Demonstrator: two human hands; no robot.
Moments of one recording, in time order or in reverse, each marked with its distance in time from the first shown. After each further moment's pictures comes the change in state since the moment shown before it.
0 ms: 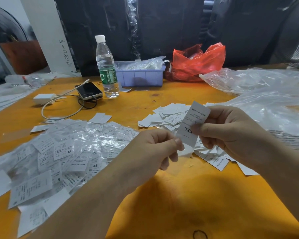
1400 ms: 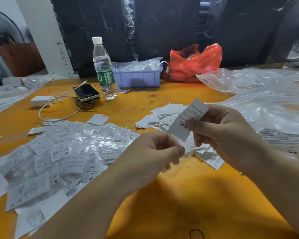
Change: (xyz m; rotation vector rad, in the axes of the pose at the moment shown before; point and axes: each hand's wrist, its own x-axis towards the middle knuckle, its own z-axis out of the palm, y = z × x) left_hand -0.003 0.003 0.006 0.034 -0.019 0.007; right_hand -0.003 0.006 0.010 0.094 0.111 -0.081
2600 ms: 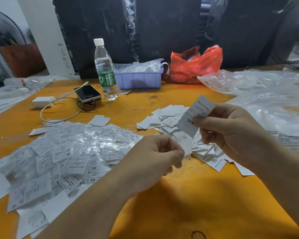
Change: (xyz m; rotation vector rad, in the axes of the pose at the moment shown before) left_hand 0.000 -0.002 0.001 0.045 0.005 -0.047; right_hand 0.006 -0.005 -0.008 0.036 0.047 0.066
